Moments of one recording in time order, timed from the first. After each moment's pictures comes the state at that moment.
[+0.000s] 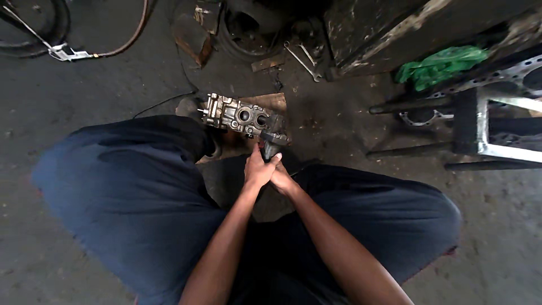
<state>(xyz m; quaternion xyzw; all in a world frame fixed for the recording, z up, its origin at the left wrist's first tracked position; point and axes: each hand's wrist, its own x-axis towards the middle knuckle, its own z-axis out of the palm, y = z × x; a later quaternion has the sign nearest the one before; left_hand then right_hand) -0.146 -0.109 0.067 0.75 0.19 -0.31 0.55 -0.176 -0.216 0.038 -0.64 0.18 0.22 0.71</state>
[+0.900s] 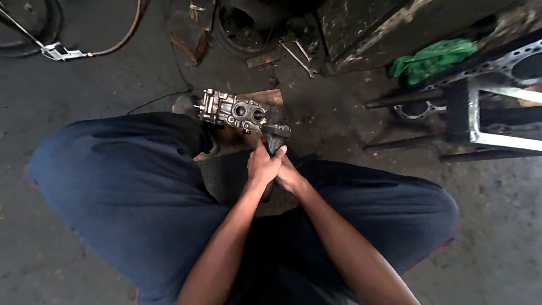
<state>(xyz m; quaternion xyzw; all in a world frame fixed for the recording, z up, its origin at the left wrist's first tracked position) -0.150 -0.123 0.098 0.78 0.18 -0.30 0.52 -0.177 -0.235 0.062 -0.65 0.18 0.25 0.70</state>
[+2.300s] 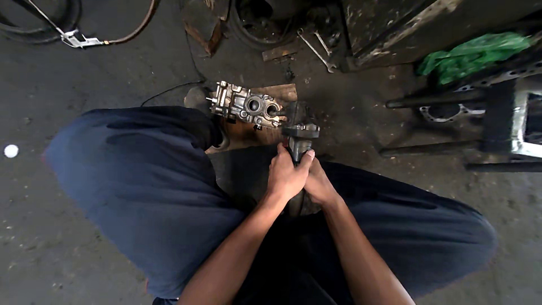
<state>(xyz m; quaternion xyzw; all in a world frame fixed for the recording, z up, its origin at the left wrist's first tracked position) -0.166 -0.131 0.142 0.72 0.18 -0.30 0.60 -0.184 -0.247 0.123 -0.73 0.15 0.22 0.63</state>
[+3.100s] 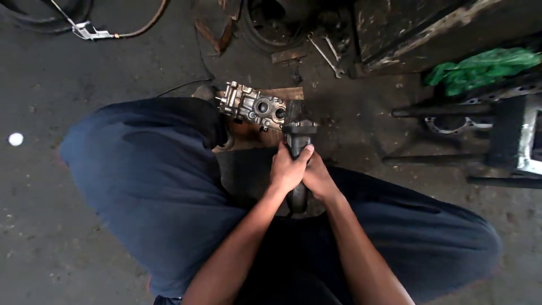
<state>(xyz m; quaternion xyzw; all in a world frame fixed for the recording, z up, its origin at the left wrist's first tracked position) -0.154 -0.123 0.115 0.64 0.23 -0.27 0.68 -0.159 -0.233 0.121 -0.80 0.15 0.25 0.52</state>
